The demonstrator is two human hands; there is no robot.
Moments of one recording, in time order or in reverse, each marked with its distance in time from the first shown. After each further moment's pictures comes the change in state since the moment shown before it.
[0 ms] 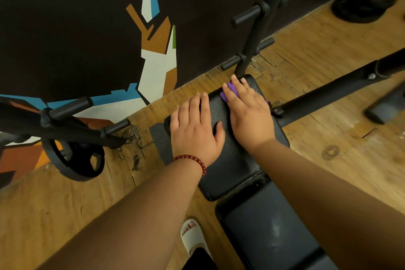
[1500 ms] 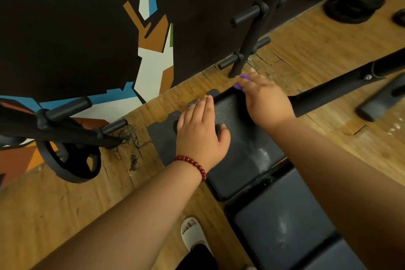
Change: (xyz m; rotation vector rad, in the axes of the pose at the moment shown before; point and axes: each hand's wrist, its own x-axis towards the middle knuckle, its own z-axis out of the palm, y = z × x) left_hand 0.004 -0.022 -0.024 -0.359 -0.181 0.044; right_hand 0.040 -0.001 -0.034 -0.055 -0.179 0.056
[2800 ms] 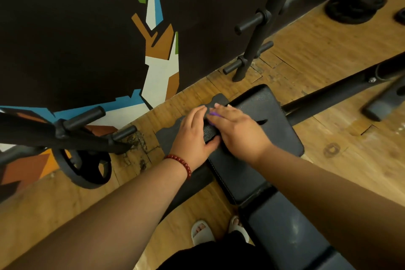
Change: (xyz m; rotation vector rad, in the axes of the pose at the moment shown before) left_hand 0.007 -0.049 -0.019 -0.308 -0.088 0.023; right_hand -0.022 -0.060 0.029 0.174 -0.080 -0.293
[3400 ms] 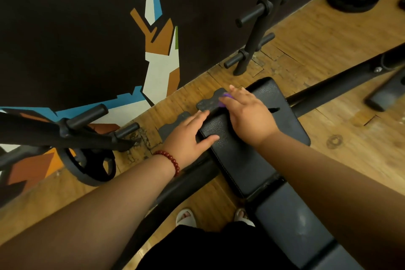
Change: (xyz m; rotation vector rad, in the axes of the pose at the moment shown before) left_hand -0.005 -0.017 -0.028 -0.034 -0.293 -0.092; right_hand 0.013 0.010 0.003 -0.113 0.129 0.119
